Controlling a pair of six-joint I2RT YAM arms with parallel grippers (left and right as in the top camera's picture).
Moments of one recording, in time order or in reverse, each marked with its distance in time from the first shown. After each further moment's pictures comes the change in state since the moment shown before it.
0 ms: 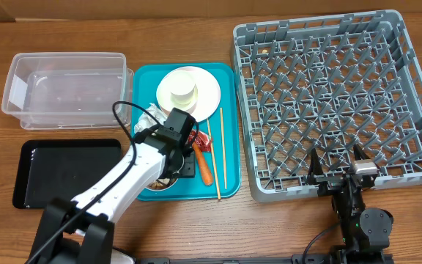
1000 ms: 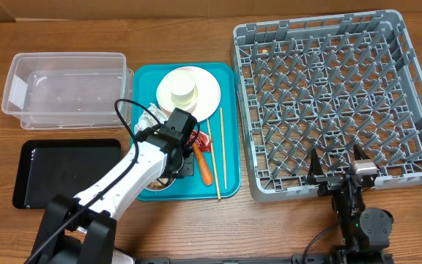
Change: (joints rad) left arm -0.003 0.013 0.017 -0.033 -0.052 0.023; right arm 0.000 0.000 0.000 -0.001 0.000 0.000
